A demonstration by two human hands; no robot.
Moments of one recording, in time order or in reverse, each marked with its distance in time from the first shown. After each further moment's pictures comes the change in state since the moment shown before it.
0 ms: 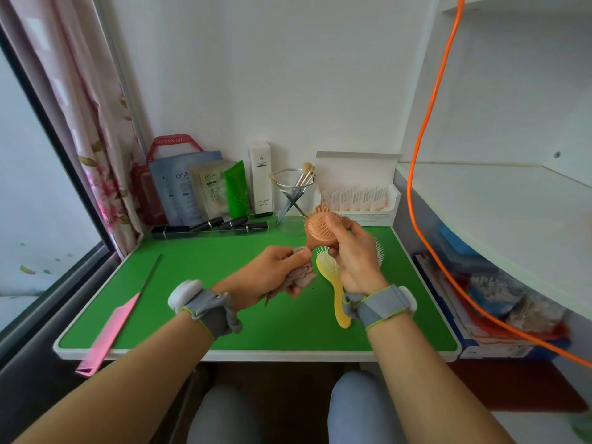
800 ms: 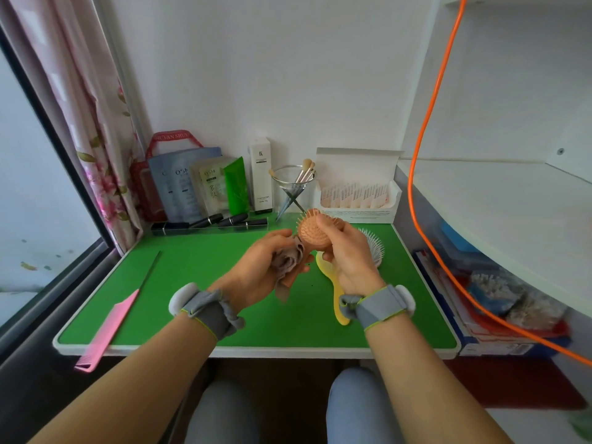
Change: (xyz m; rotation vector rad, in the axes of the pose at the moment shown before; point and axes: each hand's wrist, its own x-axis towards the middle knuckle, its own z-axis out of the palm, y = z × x) left_hand -0.001 0.006 0.002 -0.574 0.118 -0.062; right_hand -0.005 0.002 0.003 -0.164 -0.037 0.075
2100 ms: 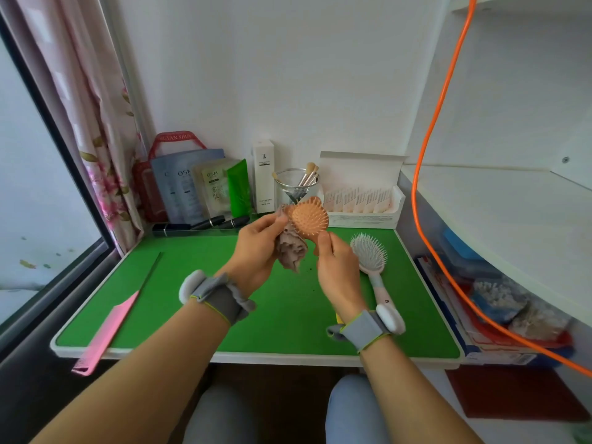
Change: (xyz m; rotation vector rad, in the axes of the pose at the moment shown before) left_hand 0.025 0.013 -0.002 -0.075 0.263 0.203; right_hand -0.010 0.022 0.010 -0.565 0.047 -0.403
